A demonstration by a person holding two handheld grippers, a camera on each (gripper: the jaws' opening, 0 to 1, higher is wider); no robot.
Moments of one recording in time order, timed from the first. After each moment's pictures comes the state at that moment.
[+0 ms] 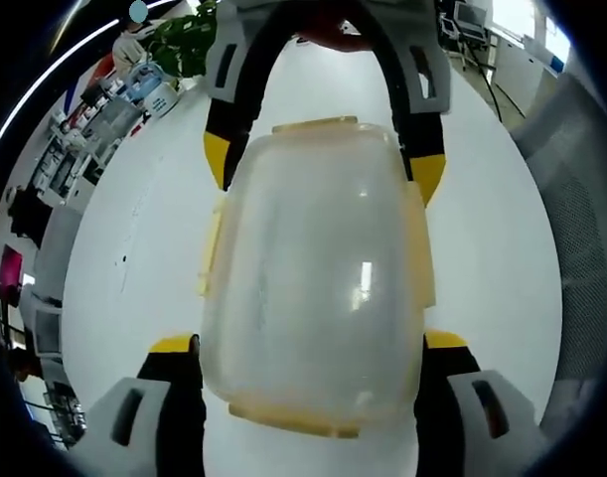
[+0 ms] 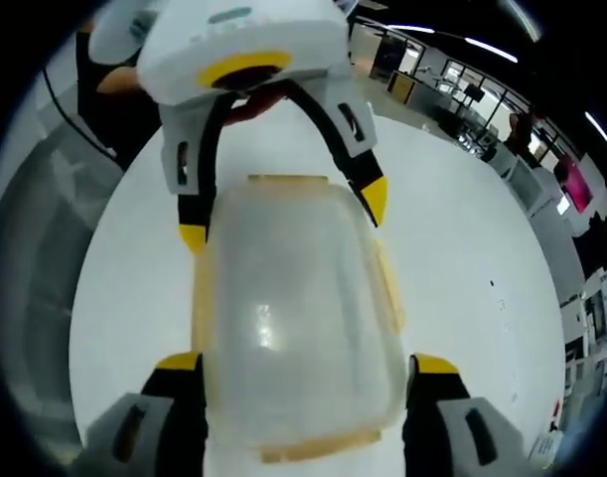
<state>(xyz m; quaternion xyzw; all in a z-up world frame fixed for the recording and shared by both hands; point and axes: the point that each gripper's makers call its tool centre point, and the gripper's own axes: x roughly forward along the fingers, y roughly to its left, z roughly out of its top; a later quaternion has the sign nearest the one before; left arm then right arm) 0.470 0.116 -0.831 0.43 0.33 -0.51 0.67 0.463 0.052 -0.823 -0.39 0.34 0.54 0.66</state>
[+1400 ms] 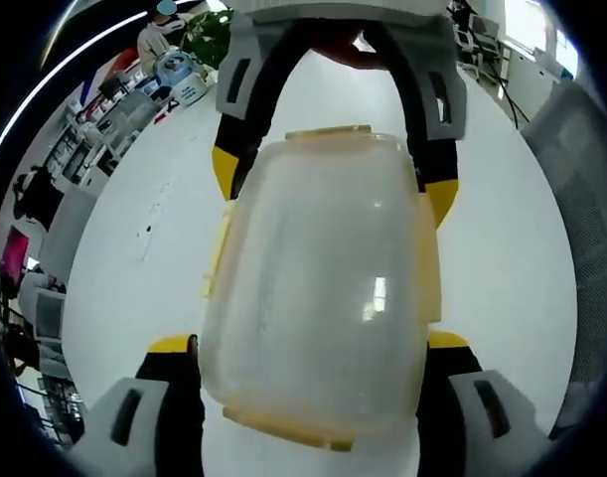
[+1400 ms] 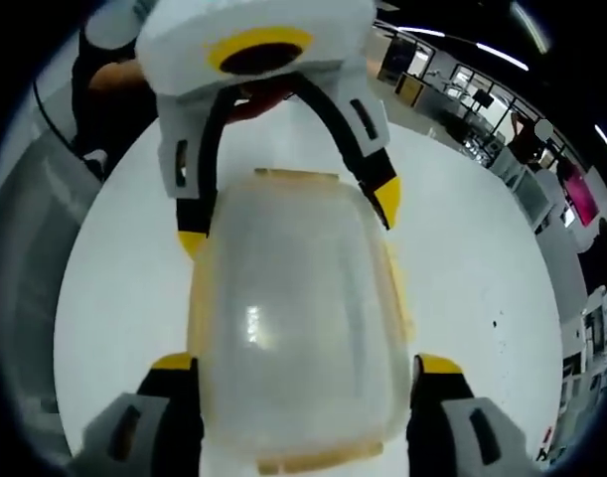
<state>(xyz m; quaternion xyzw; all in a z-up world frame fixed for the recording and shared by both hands) 0.509 0.150 -0.832 0.42 0.32 -0.50 0.69 0.499 0.095 -0.827 -0.39 0.34 0.55 0.65</state>
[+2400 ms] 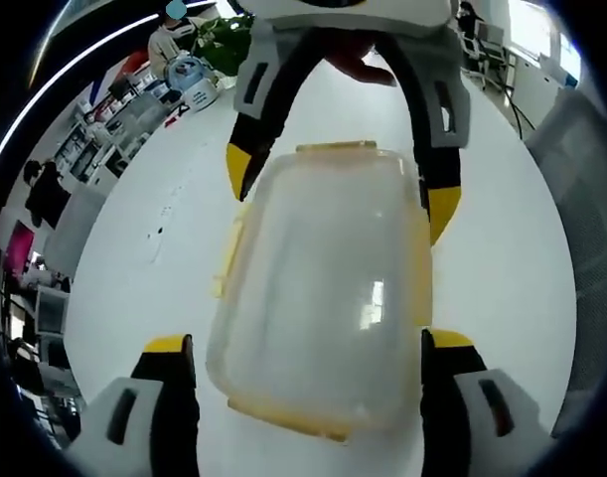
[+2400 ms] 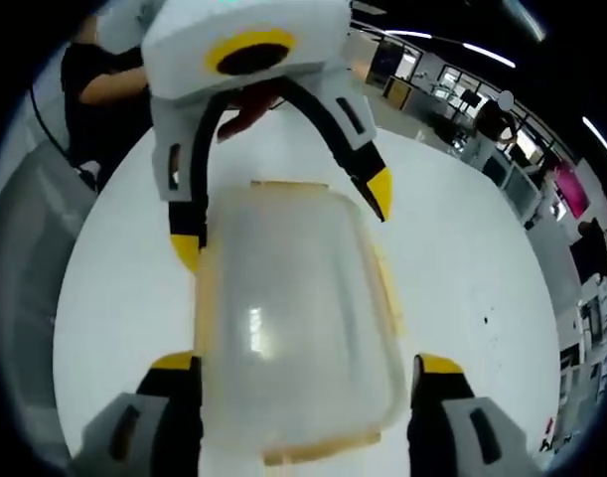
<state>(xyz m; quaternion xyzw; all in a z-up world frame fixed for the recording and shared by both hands) 0.508 0.153 -0.819 0.40 0.31 -0.49 0.71 0.501 0.090 -0.816 -0.39 0.32 0.54 0.68</state>
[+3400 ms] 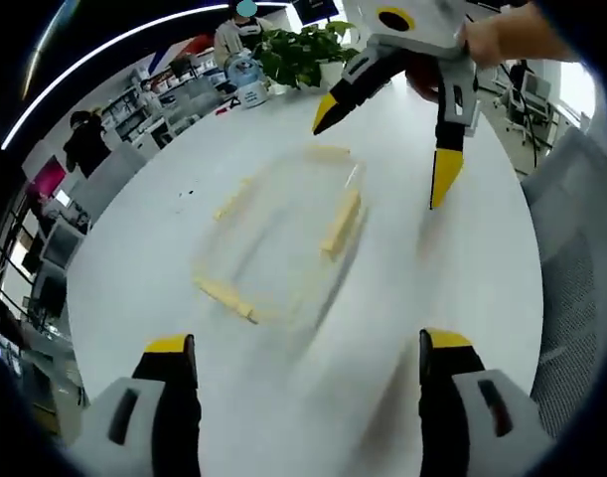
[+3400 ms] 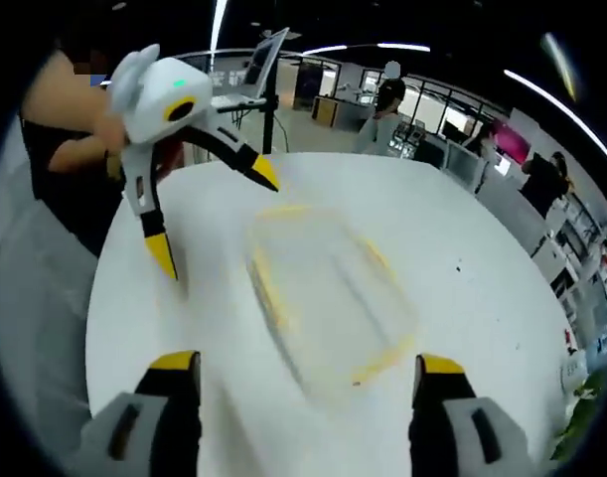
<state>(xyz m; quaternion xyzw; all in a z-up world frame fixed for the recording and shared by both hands) 0.433 0.200 -0.801 0.30 0.32 -0.43 0.79 0.437 0.065 -0.788 -0.26 0.31 0.46 0.79</state>
